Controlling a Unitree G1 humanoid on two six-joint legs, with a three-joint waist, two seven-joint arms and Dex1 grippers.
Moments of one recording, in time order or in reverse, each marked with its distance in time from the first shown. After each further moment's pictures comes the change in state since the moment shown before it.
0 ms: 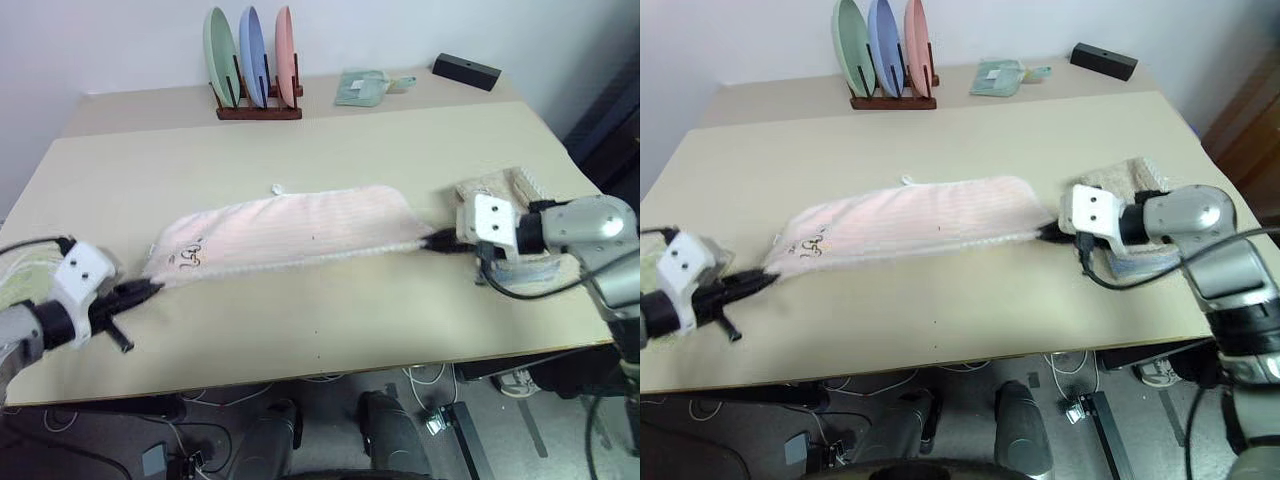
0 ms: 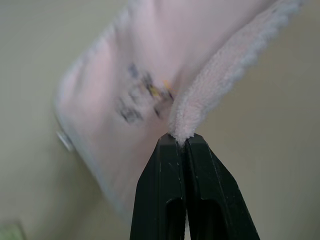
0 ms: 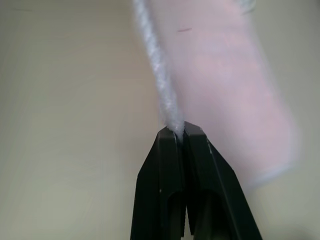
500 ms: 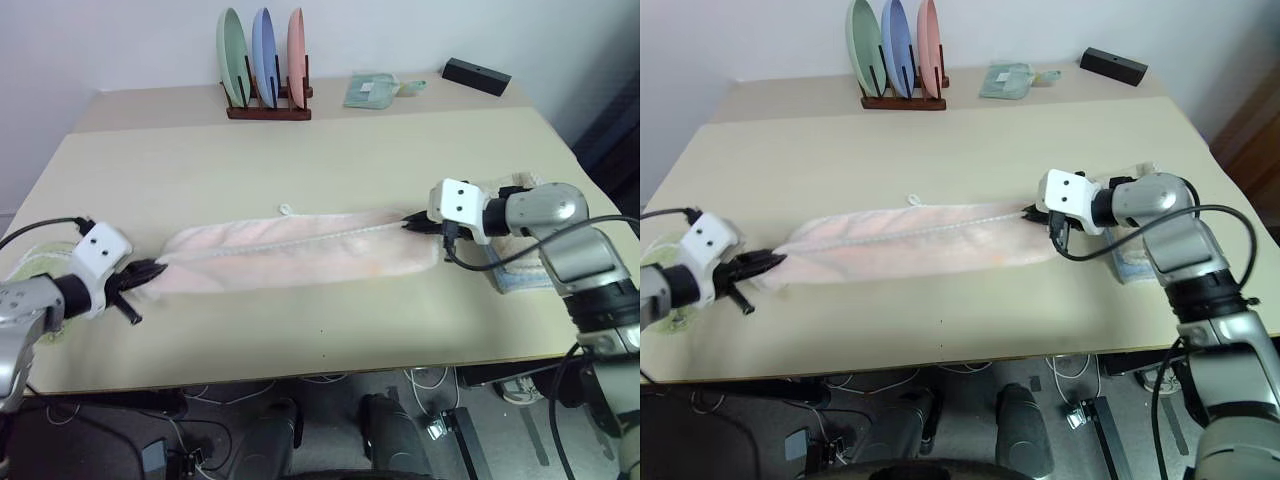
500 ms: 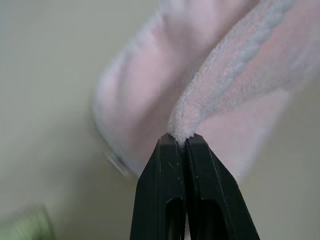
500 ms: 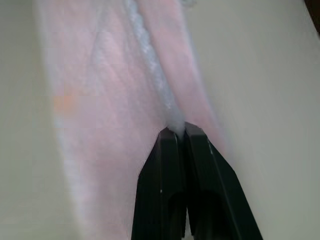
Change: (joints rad) left arm -0.462 -0.016 -0.299 0.401 0.198 -0.195 0.112; right arm -0.334 0.295 0.159 0.509 -0.313 -0.253 -0.207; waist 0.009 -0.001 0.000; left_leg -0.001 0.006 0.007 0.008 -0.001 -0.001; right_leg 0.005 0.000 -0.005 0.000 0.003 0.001
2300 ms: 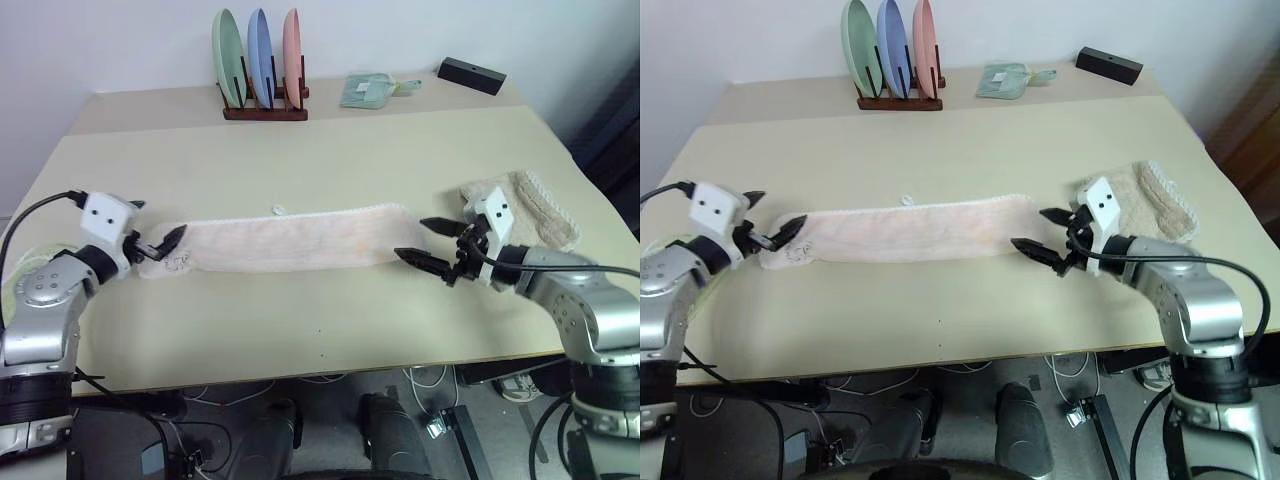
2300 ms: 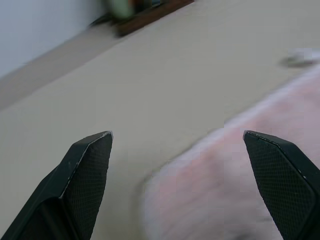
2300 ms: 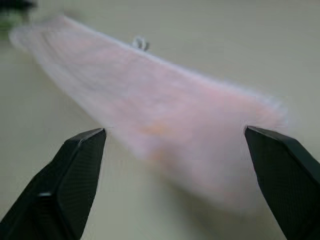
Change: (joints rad) left arm -0.087 -0.180 -0.011 0.089 0.018 -0.198 0.207; right arm 0.488 0.154 -0.447 -0.715 0.557 0.894 -0.350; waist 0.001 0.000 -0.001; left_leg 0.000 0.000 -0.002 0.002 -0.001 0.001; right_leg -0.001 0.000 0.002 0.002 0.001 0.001
